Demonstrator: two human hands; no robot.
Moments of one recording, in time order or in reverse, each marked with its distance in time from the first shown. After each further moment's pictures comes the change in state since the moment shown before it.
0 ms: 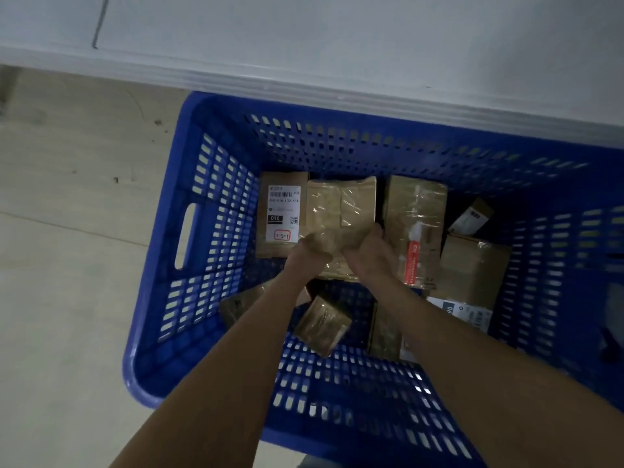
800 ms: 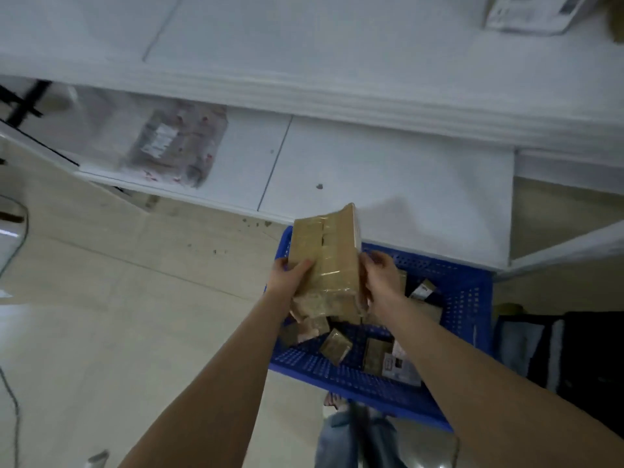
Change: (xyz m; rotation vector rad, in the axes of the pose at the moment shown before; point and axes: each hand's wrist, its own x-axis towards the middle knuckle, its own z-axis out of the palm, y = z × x) left_hand -0.349 0.109 -0.207 -0.610 0.199 -0.001; right_hand -0.287 -0.148 -0.221 0.854 -0.077 0.059
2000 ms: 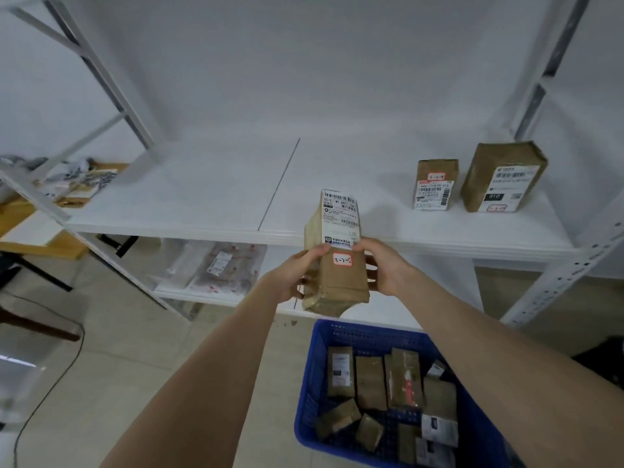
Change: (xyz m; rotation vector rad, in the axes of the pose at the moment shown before) left_hand -0.240 0.196 -0.136 0.225 -0.387 0.371; right_hand -0.282 -0.212 0.006 0.059 -0.389 -0.271
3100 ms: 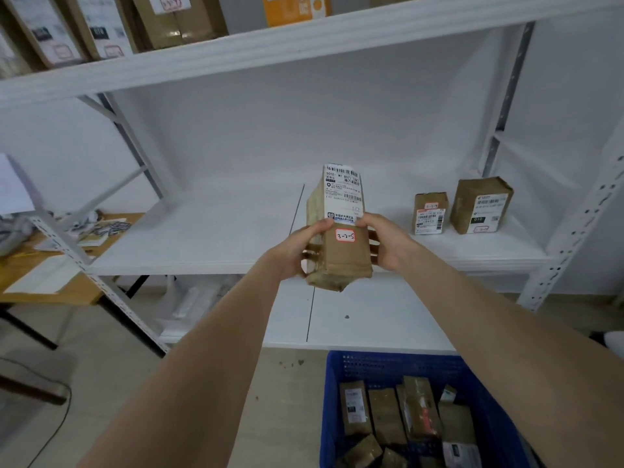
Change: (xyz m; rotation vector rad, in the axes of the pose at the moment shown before) left_hand -0.082 0.055 -0.080 0.035 -0.095 0.256; right_hand -0.084 -0.053 0.094 0.062 0.091 -0.287
